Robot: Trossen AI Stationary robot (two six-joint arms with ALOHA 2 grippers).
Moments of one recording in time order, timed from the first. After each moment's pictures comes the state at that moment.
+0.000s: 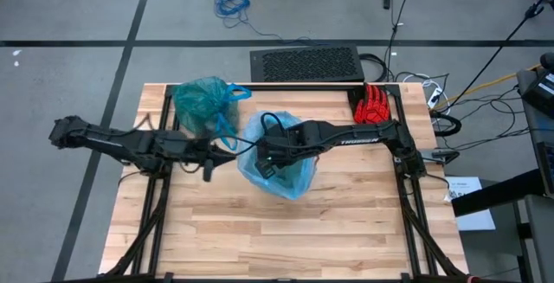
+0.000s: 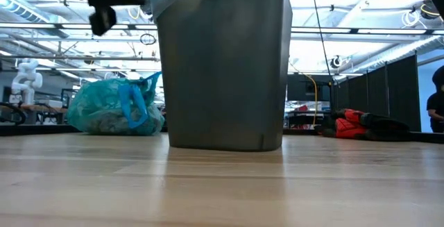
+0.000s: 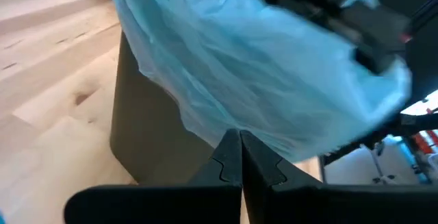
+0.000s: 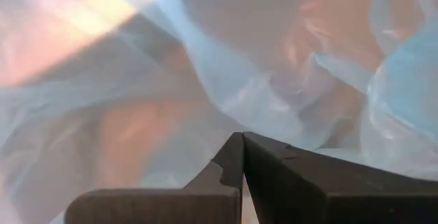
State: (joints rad) left arm -0.15 0.71 0.56 -0.16 -0.15 -0.64; right arm 0.10 2.08 2.19 -1.28 0.21 1.00
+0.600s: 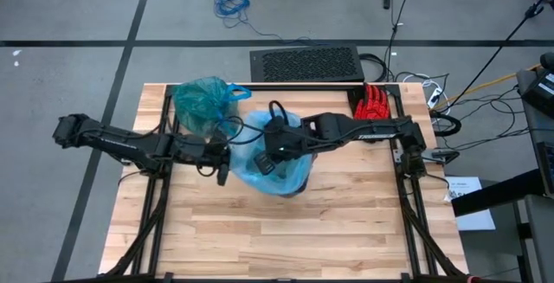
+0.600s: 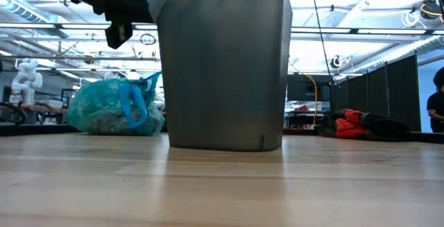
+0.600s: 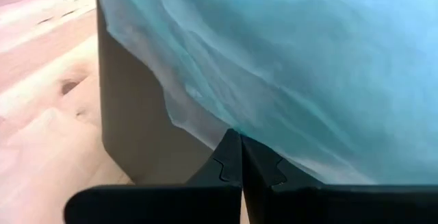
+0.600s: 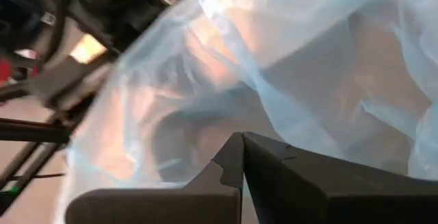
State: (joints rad) left arm -0.13 0.93 0.56 -0.01 -0.10 -0.62; right arm 0.11 1.98 2.20 -1.11 0.21 0.93
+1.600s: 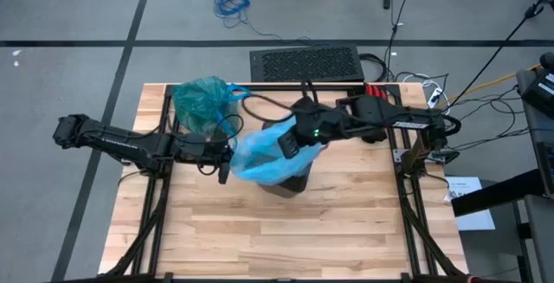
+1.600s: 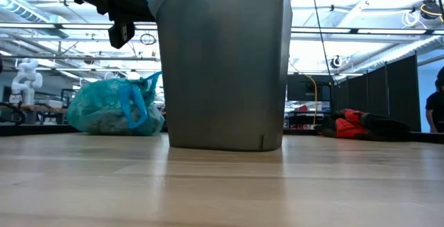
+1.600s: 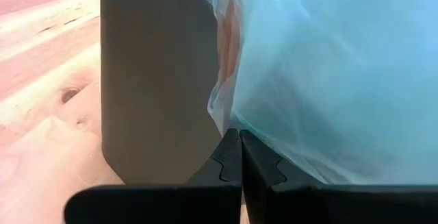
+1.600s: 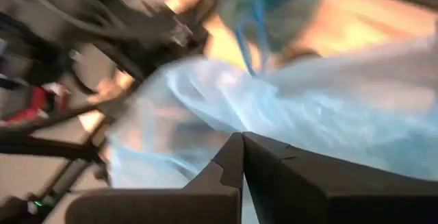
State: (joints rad) left arm -0.11 0.94 0.56 0.03 -0.10 -0.62; right arm 0.11 1.79 2.20 -1.18 0.27 0.95
